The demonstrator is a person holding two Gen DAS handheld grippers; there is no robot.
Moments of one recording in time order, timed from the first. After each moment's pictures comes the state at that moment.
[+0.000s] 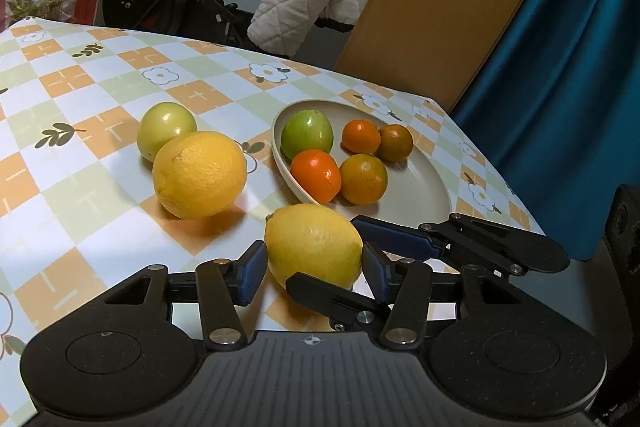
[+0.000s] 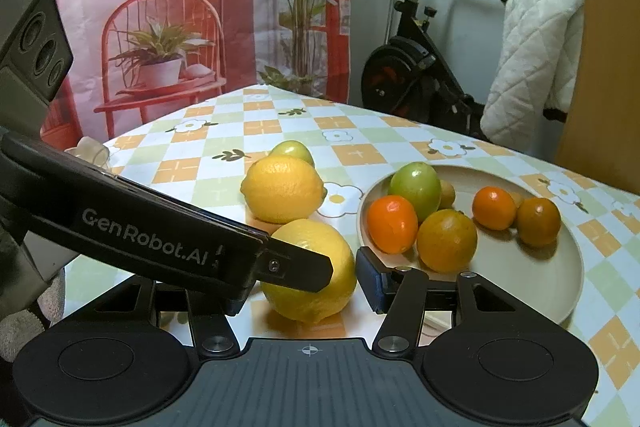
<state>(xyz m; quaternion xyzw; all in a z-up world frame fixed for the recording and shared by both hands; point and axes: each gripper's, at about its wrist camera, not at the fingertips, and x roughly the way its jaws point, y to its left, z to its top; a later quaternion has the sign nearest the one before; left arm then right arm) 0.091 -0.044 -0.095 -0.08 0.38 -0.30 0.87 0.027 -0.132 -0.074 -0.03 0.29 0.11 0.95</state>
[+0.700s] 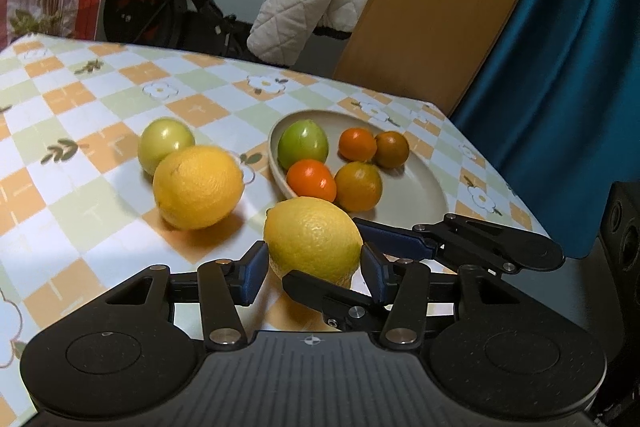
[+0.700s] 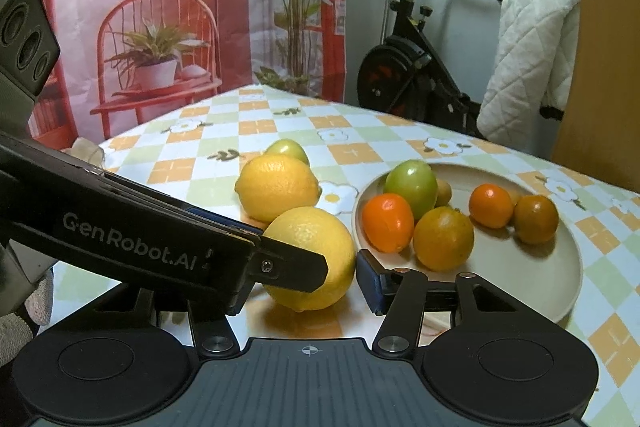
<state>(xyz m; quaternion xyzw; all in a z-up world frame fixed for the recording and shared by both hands) 0.083 -0.045 -0.084 -0.06 0.37 -0.29 0.88 0.024 -0.133 -0.071 -0.04 0.28 0.11 0.95</state>
